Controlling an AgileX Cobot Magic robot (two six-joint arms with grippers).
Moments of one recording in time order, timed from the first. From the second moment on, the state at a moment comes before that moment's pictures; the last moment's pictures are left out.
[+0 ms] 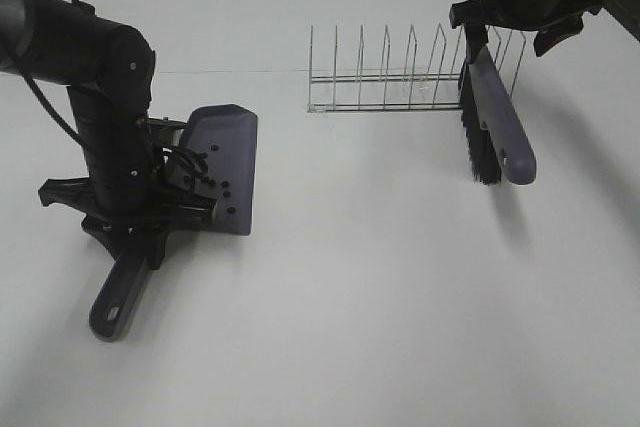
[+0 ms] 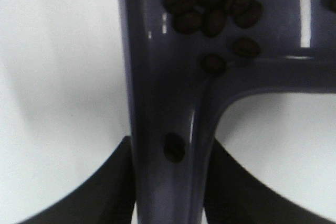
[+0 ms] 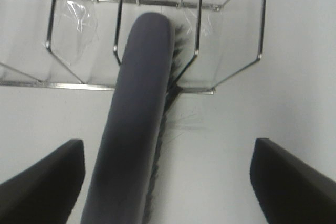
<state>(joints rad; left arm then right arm) -0.44 2.16 -1.34 -0.01 0.97 -0.34 0.09 2.34 -2.04 -0.19 0.96 0.12</state>
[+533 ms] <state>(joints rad) -0.44 2.16 -1.34 -0.01 0.97 -0.34 0.10 2.34 -2.04 -0.02 1.20 0.06</state>
